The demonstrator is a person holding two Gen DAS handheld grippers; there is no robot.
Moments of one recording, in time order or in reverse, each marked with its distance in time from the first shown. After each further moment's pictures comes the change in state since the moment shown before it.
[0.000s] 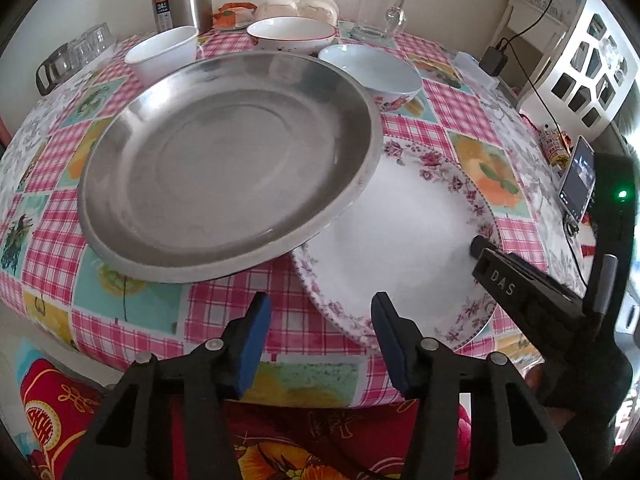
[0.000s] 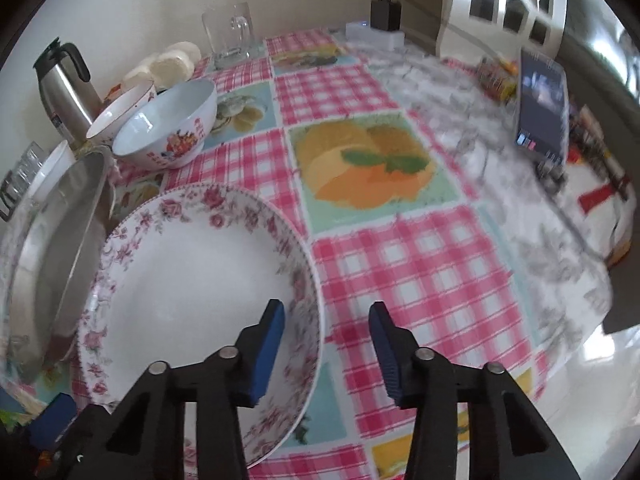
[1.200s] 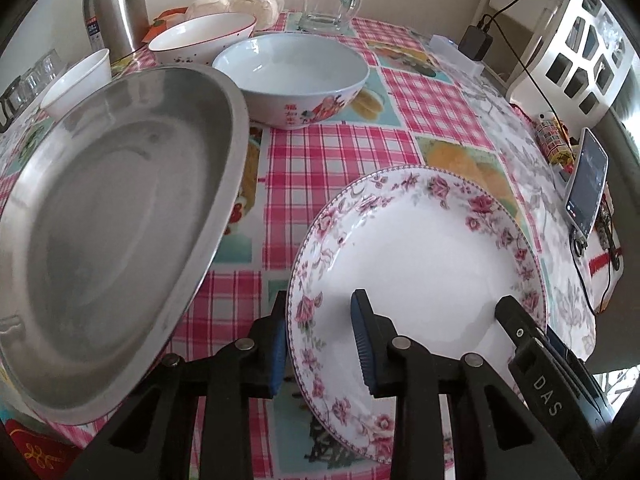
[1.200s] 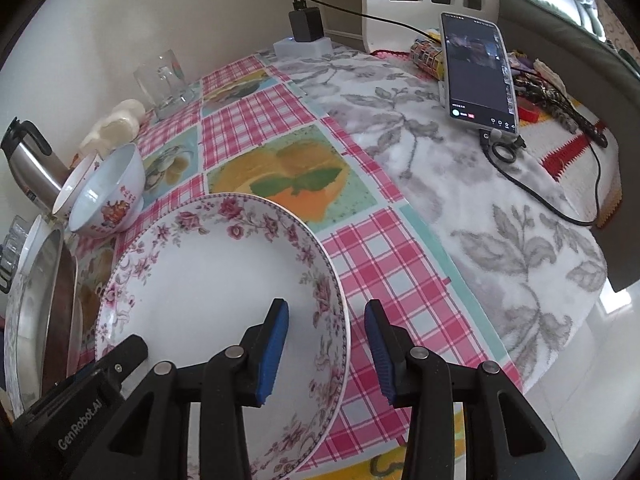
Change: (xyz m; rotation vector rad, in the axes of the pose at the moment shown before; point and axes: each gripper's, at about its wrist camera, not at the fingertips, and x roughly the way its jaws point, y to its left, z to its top) left arm 0.063 -0.057 0.047 0.067 -0.002 -0.046; right arm 0.012 -0.065 0.004 0.222 -0.042 0.028
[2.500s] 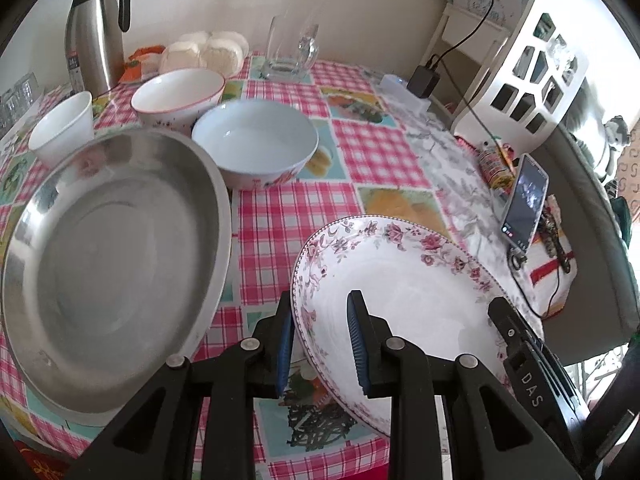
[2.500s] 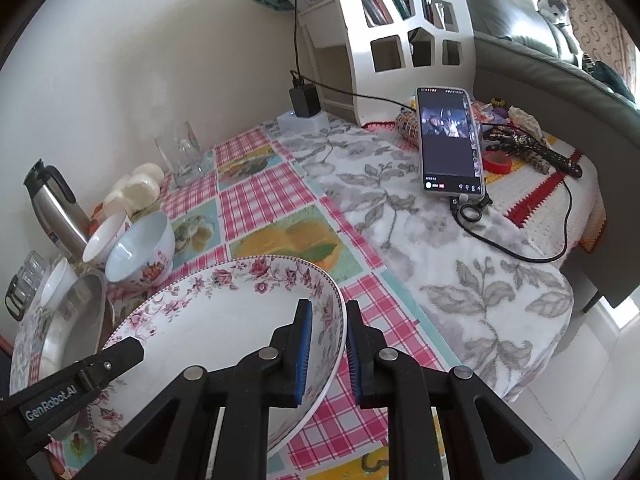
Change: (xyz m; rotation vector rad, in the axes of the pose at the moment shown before) left arm -0.051 -0.002 0.017 0.047 -0.100 -0.162; right arm -0.060 -0.007 0.003 0.042 -0.237 0.024
